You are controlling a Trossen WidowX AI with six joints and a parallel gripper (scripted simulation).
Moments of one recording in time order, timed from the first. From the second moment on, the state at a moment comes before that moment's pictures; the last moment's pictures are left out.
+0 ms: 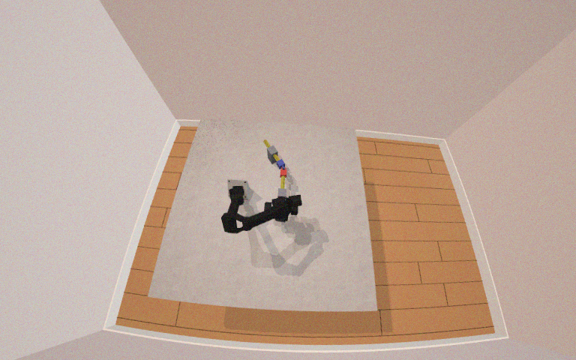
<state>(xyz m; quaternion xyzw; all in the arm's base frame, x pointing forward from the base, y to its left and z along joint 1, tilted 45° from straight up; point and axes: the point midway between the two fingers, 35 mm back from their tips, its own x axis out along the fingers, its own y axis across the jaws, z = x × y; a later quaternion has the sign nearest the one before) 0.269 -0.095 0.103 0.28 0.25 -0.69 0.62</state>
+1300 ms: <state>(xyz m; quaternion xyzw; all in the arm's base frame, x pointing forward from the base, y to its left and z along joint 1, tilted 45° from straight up) 0.270 -0.082 0.090 0.28 0.25 -0.69 0.62</state>
